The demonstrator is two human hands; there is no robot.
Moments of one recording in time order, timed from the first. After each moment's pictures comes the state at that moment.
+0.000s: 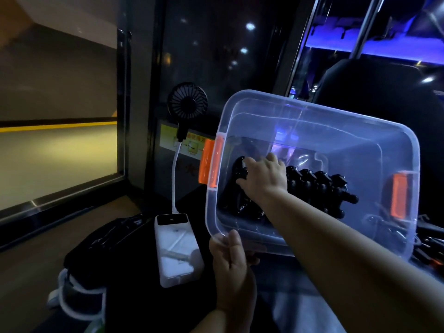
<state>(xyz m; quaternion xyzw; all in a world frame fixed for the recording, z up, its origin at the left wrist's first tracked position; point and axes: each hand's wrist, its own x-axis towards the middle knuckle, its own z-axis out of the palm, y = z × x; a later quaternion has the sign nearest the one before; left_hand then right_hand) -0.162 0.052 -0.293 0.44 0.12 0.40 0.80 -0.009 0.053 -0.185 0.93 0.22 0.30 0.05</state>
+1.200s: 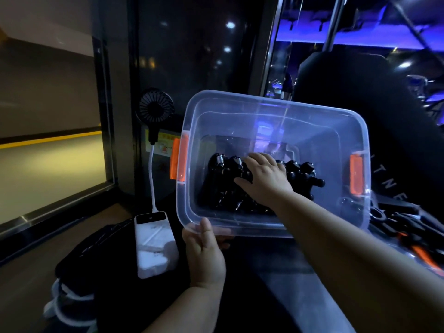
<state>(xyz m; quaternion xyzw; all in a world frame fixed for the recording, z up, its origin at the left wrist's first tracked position) -0.150 0.054 -0.298 0.51 0.17 0.43 0.73 -0.010 -0.028 -0.191 0.91 0.29 0.29 -0.08</state>
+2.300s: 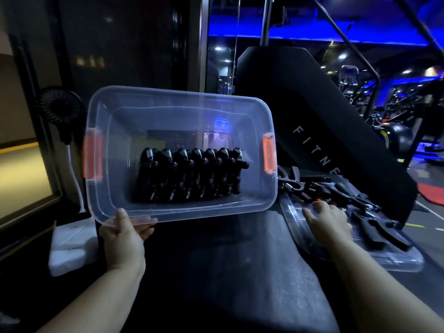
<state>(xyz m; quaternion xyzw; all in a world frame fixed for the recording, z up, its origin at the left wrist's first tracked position) -0.149 0.043 -0.289 0.48 0.17 0.43 0.75 -0.045 -0.337 -0.277 0.95 -0.14 0.19 -0.19</state>
